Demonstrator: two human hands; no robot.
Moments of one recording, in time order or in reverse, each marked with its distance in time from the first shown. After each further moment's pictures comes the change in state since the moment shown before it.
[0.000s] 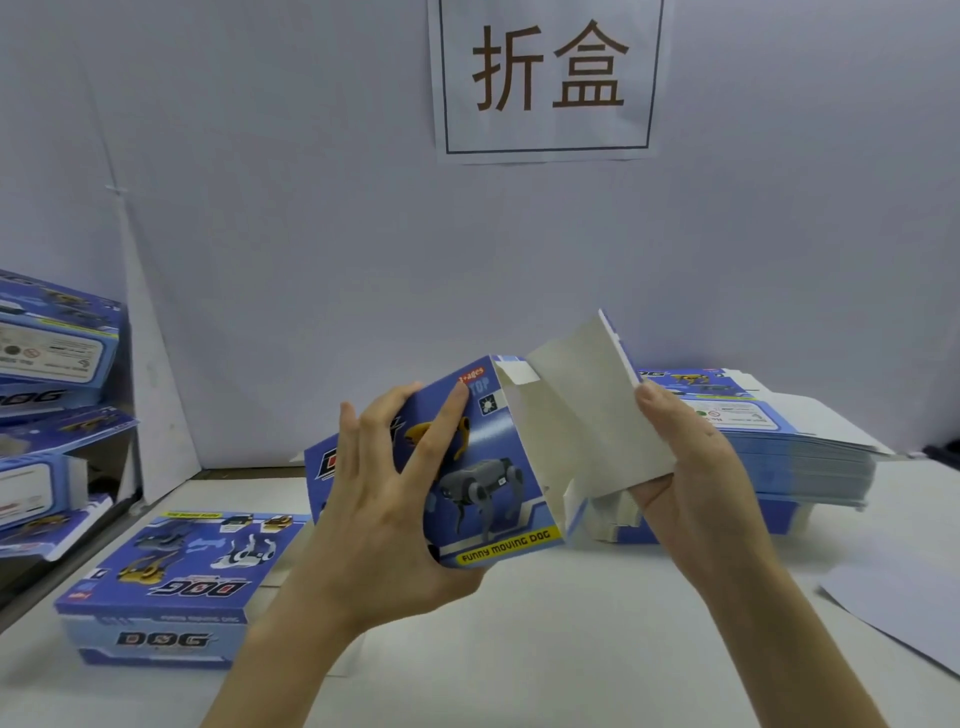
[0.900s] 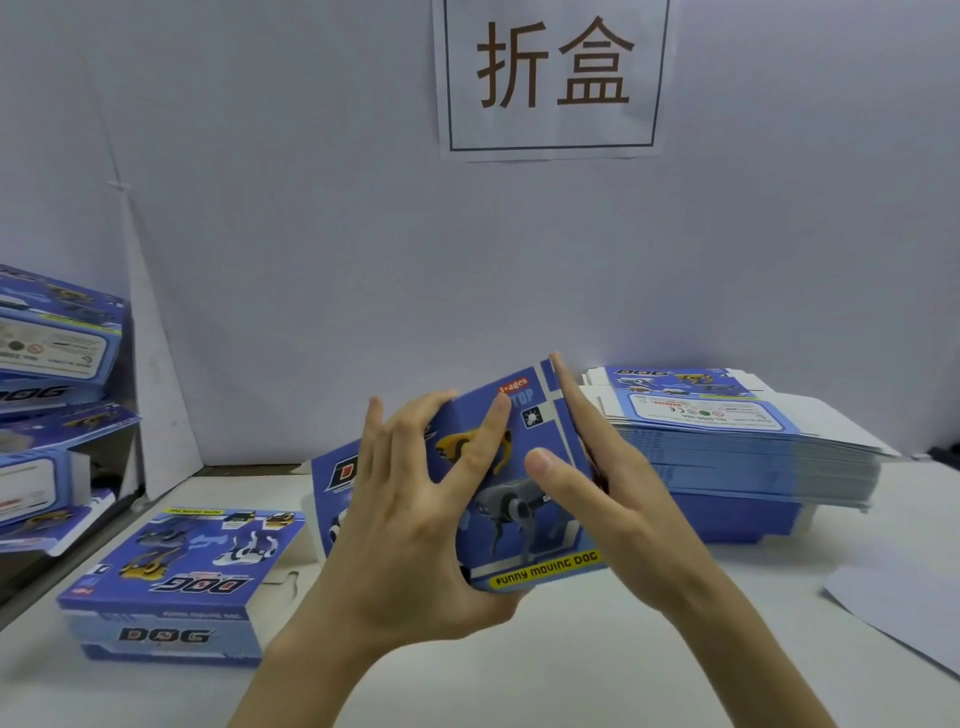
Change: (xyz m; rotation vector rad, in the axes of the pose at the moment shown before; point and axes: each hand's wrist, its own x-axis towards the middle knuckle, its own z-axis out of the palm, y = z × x) left_hand 0.000 0.014 0.005 0.146 -0.036 0.103; right_hand -0.022 0.014 0.022 -0.535 -0.443 -0.131
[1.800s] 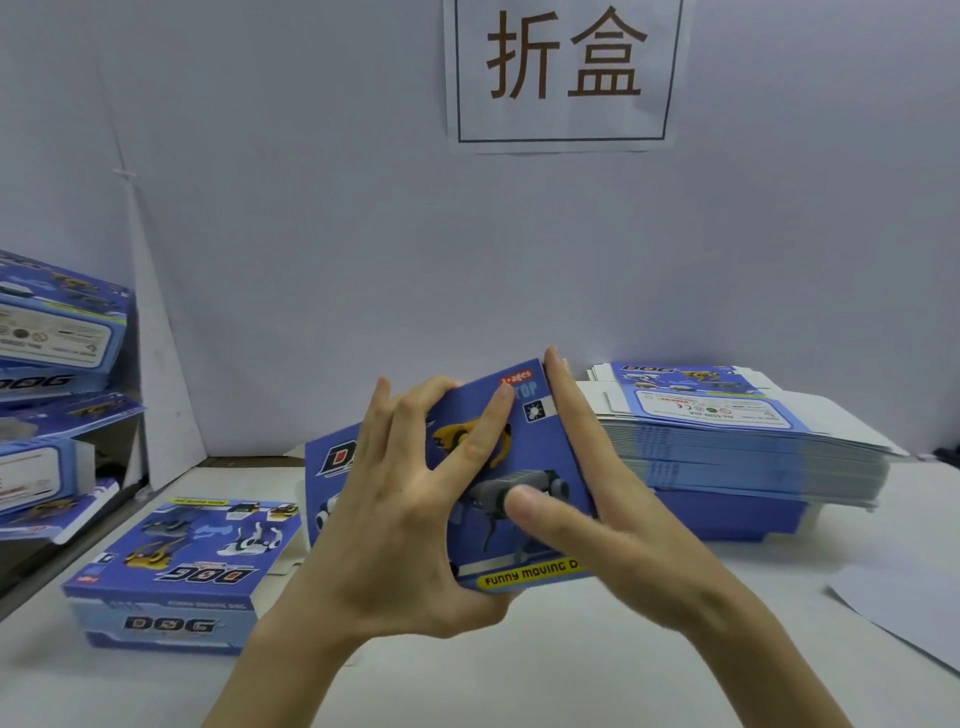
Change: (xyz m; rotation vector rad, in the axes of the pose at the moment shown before) left_hand 0.000 -0.009 -0.013 -0.045 -0.025 0.038; right_hand -0.007 -0.010 0.006 -0.146 -0.132 0.048
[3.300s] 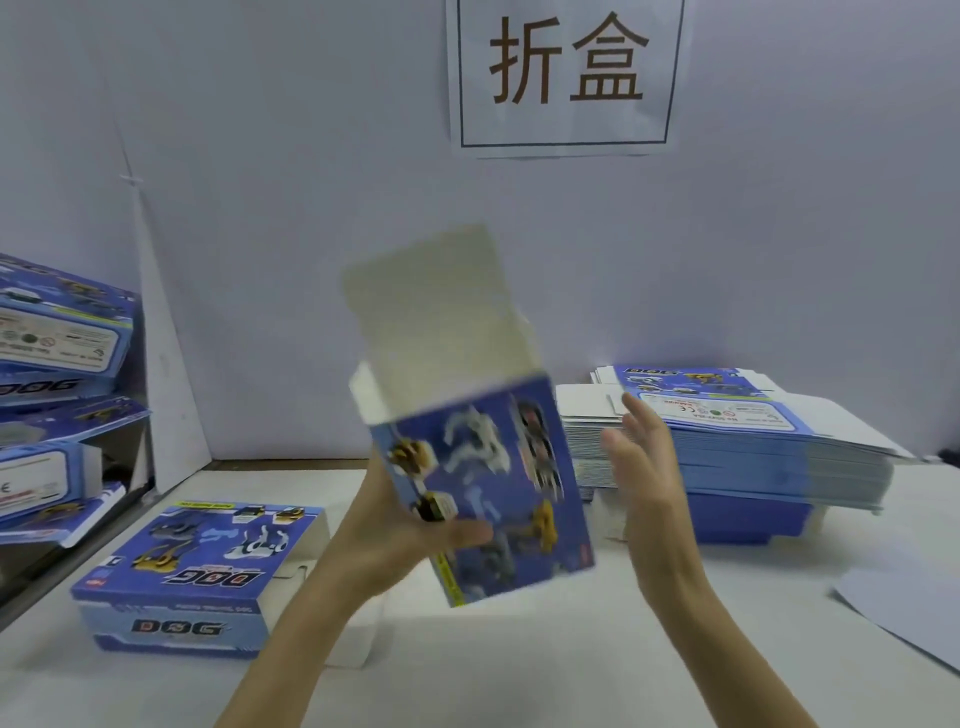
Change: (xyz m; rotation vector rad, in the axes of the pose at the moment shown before) left_hand -0.011 -0.036 0.051 -1.112 -0.044 -0.693; right_hand 0.020 0.054 -0.004 0.299 0.612 0.108
